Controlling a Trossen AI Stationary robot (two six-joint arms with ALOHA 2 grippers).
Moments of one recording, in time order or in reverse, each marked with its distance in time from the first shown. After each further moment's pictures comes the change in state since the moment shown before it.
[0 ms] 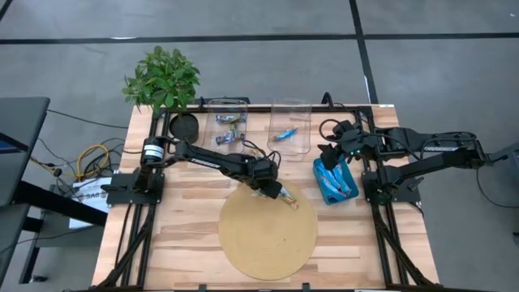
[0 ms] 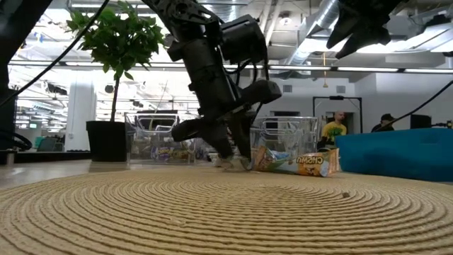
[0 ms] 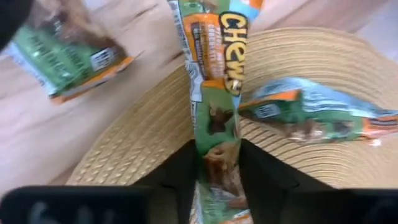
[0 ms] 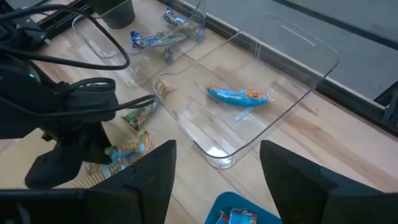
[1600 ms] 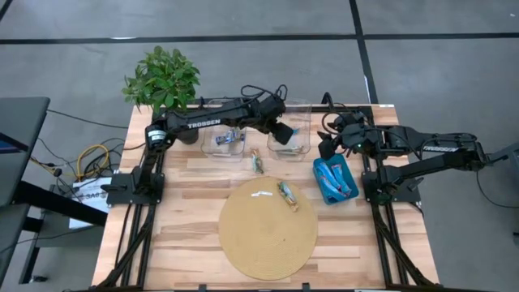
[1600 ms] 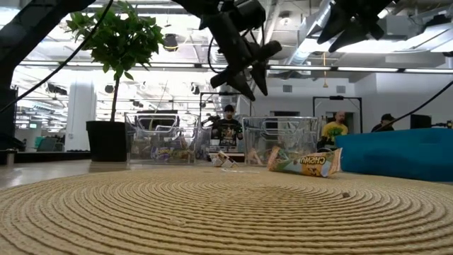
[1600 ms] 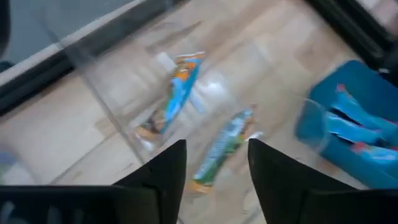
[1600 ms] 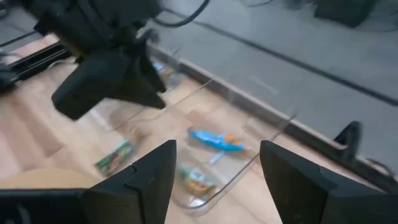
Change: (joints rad) left arm 0.297 0.039 0.568 -0.310 -0.108 0.495; right arm -0.047 0.000 0.000 0.117 0.143 -0.107
